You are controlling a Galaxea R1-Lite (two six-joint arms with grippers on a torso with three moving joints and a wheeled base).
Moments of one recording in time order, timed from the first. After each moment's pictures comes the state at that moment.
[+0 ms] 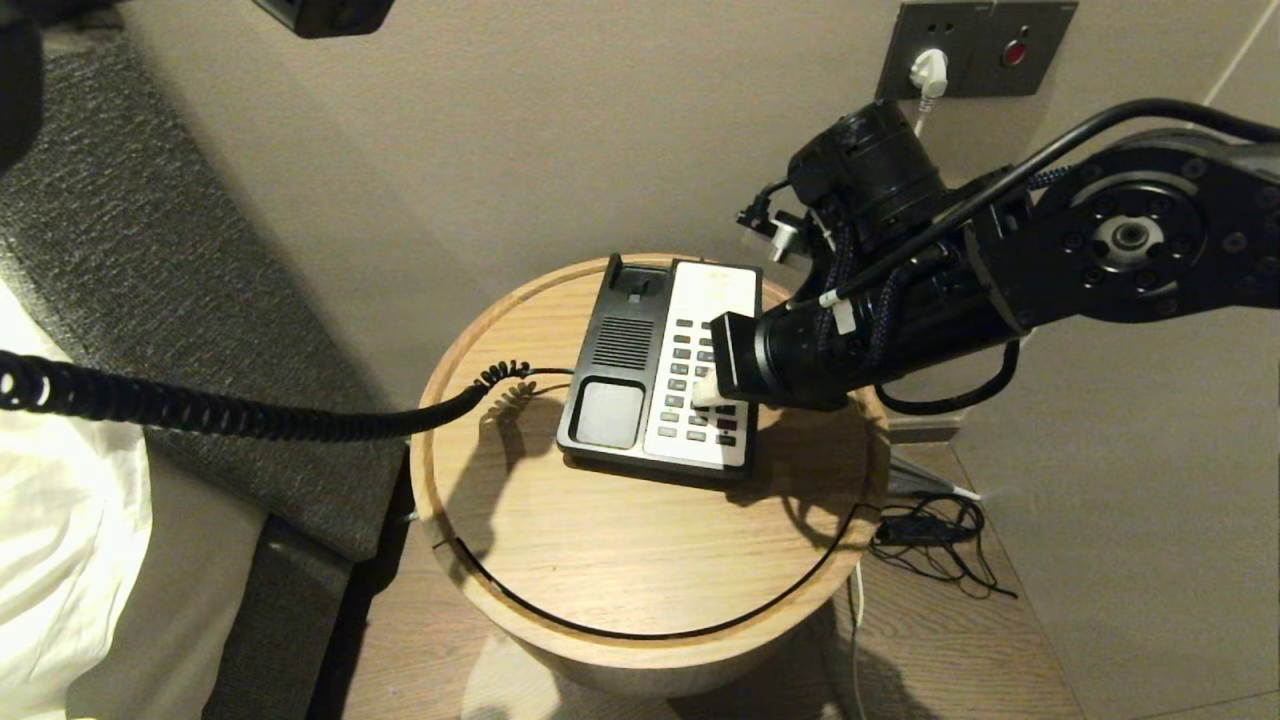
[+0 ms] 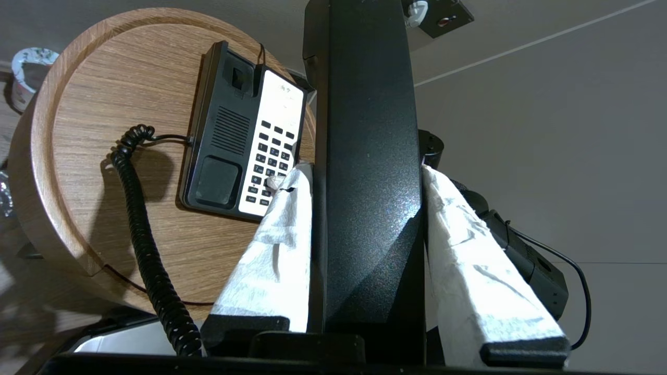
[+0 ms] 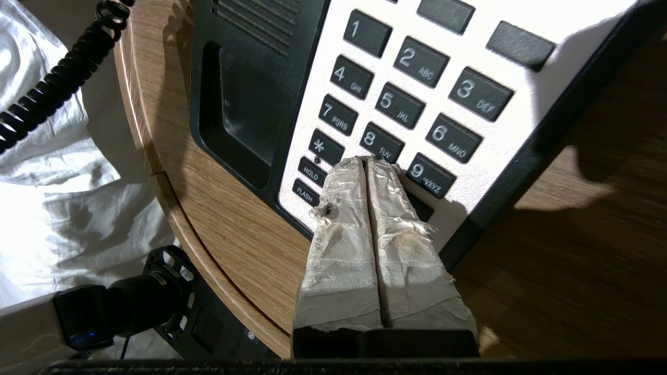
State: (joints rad) left arm -0.56 1.22 -1.82 0.69 -0.09 -0.76; right arm 0.71 1.91 -1.70 0.52 0.11 0.47
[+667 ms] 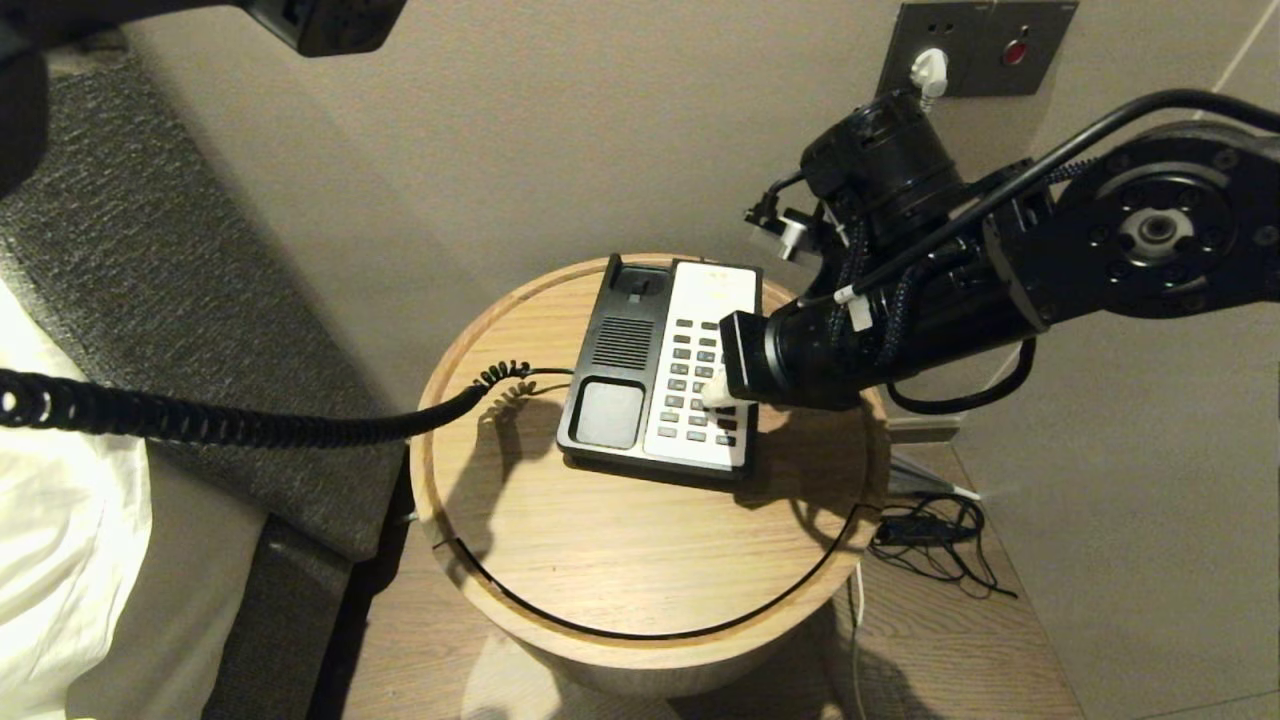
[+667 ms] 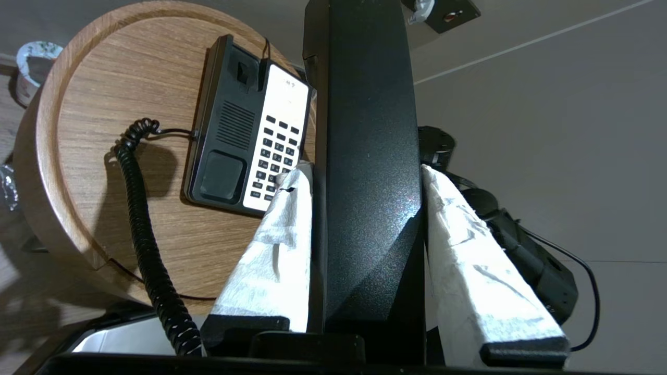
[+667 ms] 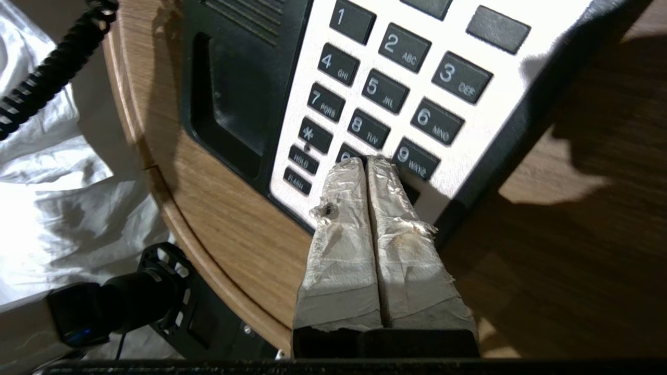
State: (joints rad) left arm -0.56 1.21 -1.79 0.69 -0.09 -0.76; right arm 0.71 1.88 -1.69 0.53 0.11 0.47
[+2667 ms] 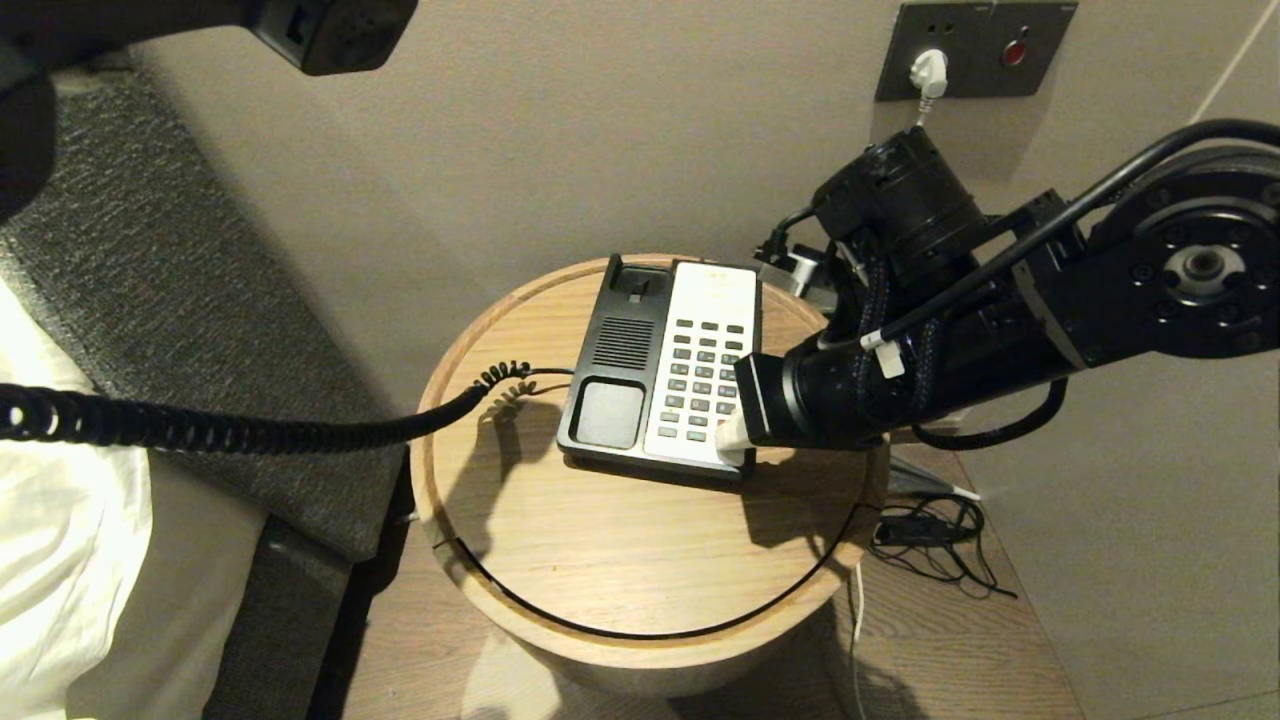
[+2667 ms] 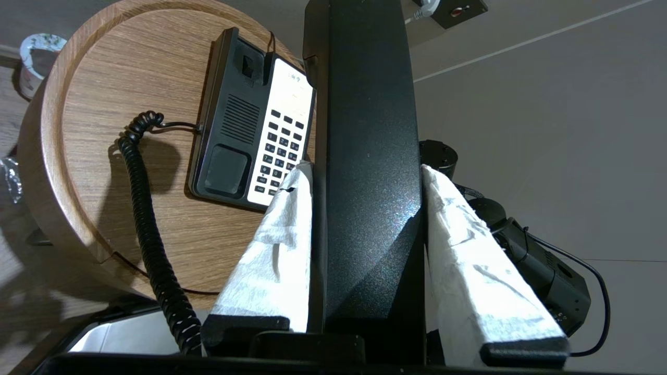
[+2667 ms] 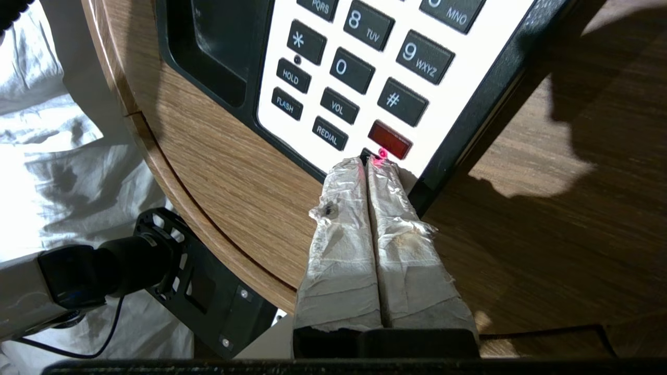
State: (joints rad) left arm -0.54 1.20 -1.78 0.69 -0.10 -0.77; right arm 0.72 1.83 -1.58 0.54 0.11 0.47
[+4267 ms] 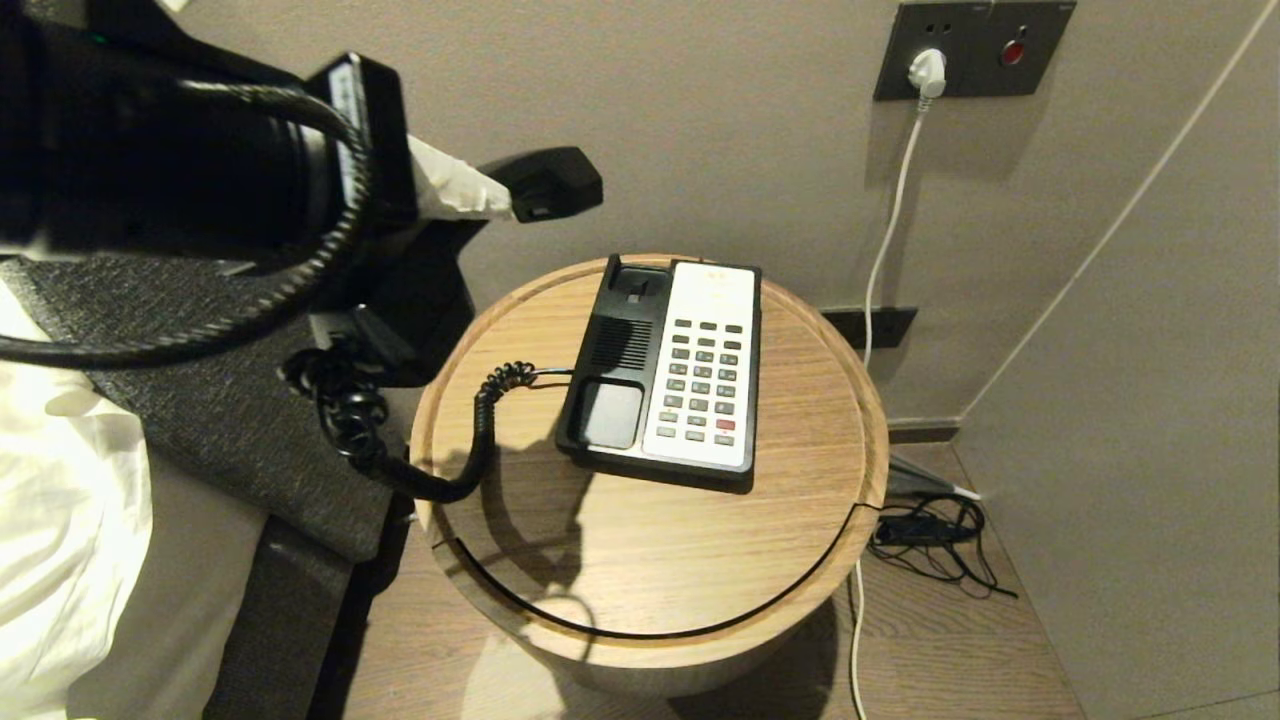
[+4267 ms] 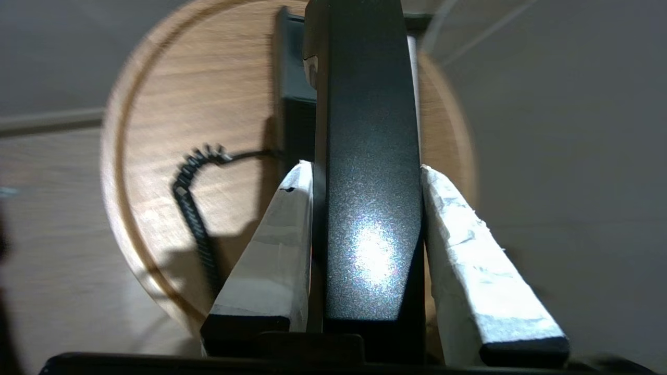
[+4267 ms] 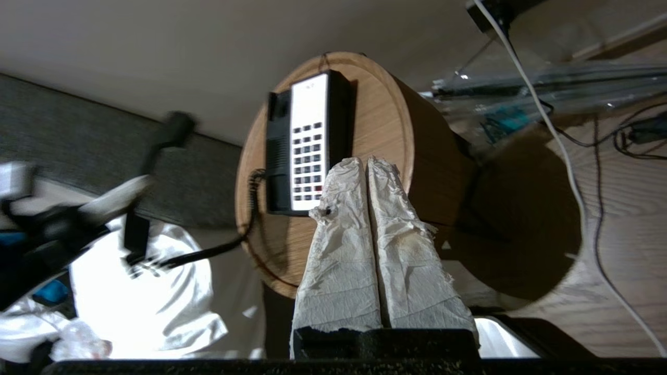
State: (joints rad) left arm -0.73 1.45 -1.63 0.52 0.18 -0.37; right arm 0.19 0.82 -1.30 0.60 0.13 0.69
